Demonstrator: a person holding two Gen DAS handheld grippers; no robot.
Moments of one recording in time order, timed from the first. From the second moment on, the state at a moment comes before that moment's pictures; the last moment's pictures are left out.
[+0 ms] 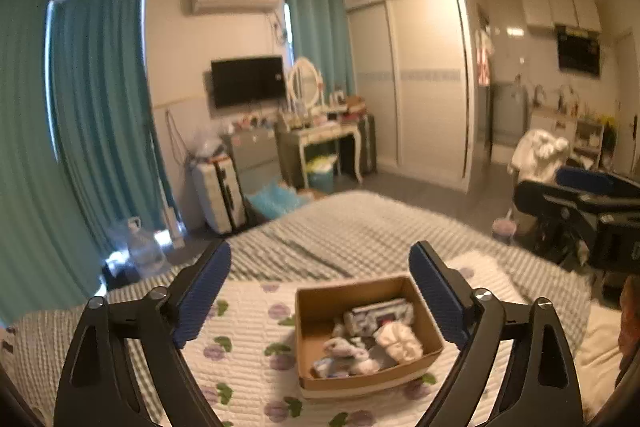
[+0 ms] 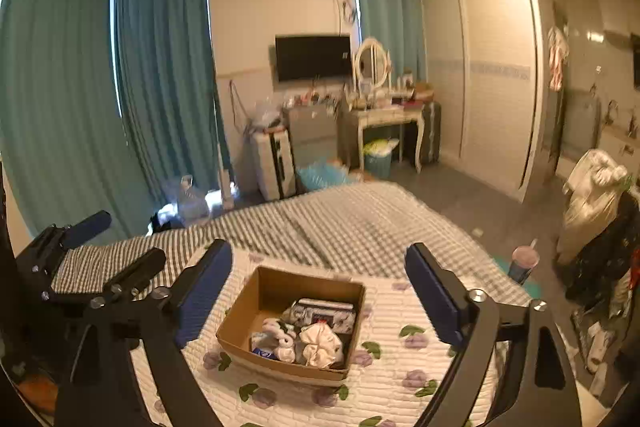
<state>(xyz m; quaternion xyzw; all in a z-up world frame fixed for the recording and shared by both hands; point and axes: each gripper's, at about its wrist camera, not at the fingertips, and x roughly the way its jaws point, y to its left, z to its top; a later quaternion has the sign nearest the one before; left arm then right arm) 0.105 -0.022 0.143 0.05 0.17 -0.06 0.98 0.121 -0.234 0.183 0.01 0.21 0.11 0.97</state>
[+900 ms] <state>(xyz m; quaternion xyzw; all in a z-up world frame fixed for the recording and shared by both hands) 0.101 0.002 0.020 0.04 0.14 0.00 0.99 0.116 -0.217 0.027 0.05 0.20 0.09 0.97</state>
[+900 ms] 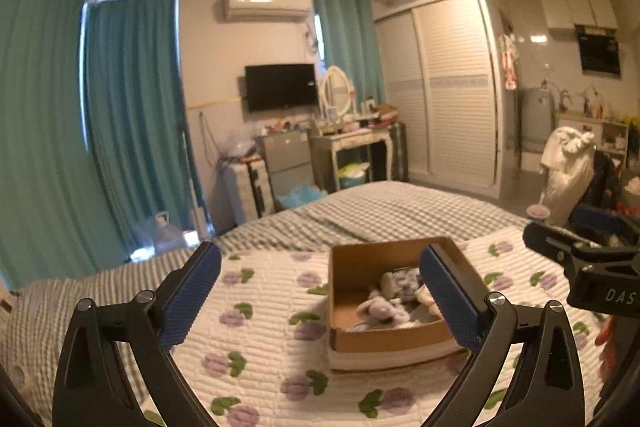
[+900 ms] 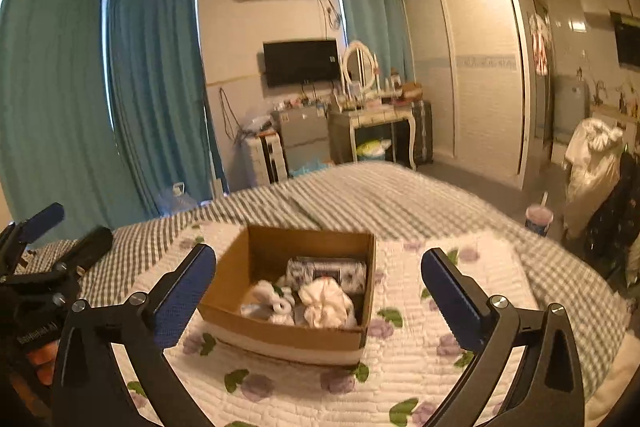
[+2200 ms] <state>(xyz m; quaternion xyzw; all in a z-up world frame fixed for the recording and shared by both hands) 0.101 0.005 0.005 0.01 0.18 -0.02 0.98 0.120 -0.213 0.013 0.04 0.22 0.09 0.97</state>
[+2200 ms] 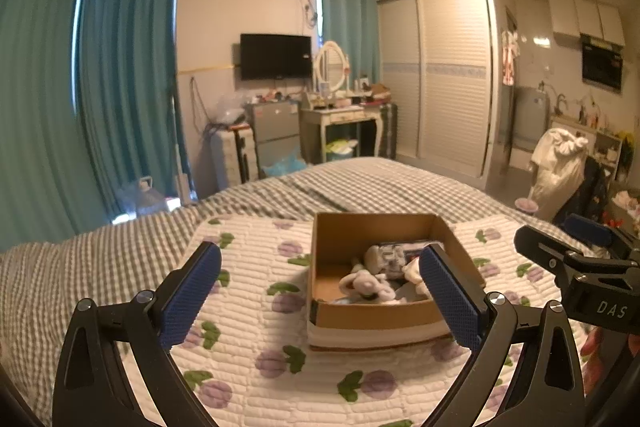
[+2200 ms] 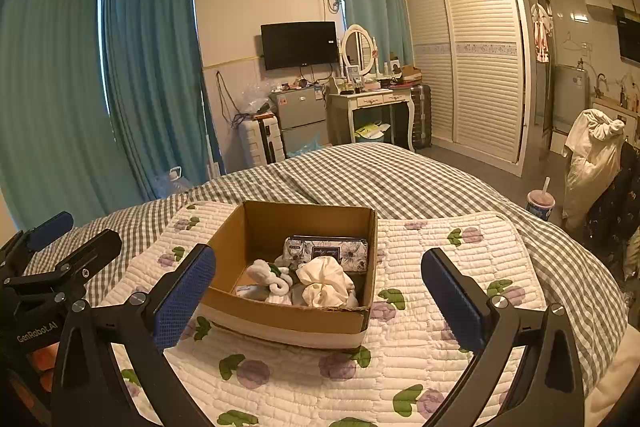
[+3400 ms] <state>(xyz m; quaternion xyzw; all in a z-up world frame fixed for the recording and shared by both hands) 0.102 0.005 0.002 0.01 0.19 -0.02 0.98 0.123 -0.212 0.008 0.05 0.23 0.09 0.97</state>
